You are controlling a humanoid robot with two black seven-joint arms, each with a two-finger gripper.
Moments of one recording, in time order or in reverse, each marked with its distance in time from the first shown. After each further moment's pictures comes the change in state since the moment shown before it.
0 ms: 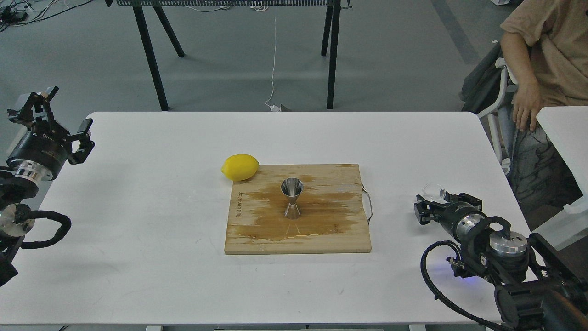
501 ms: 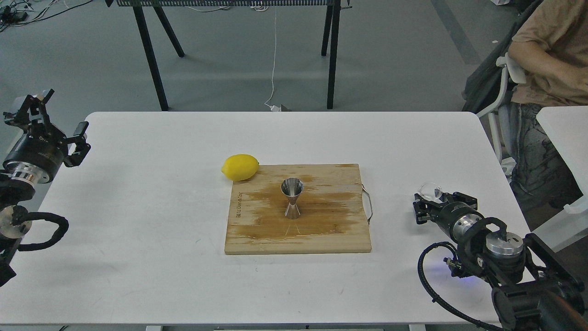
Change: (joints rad) left arm 0.000 -0.002 0.000 0.026 -0.001 0.000 0.000; right arm -0.003 0.003 -0.015 0.008 -0.020 0.016 0.000
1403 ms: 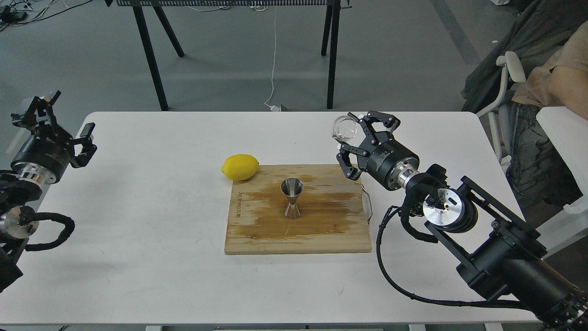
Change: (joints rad) left arm -0.001 -0.020 0.000 0.000 0.001 0.000 0.000; right arm 0.263 -0.012 -0.372 0.409 -0.506 0.004 0.017
